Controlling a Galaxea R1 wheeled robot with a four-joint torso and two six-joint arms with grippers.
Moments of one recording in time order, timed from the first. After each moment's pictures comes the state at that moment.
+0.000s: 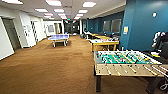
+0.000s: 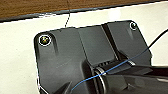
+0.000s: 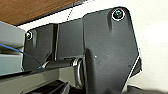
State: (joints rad) left arm 1.58 2.99 -2.68 0.09 -0.17 -0.06; right arm -1.53 3.02 -2.72 -0.18 0.01 0.12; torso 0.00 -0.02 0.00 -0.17
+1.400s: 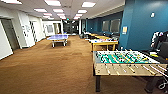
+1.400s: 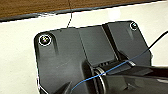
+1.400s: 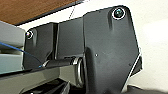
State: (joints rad) left arm 1.58 3.00 -2.68 0.09 -0.16 -0.06; right arm -1.54 3.03 -2.72 -0.18 0.01 0.12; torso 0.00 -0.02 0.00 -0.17
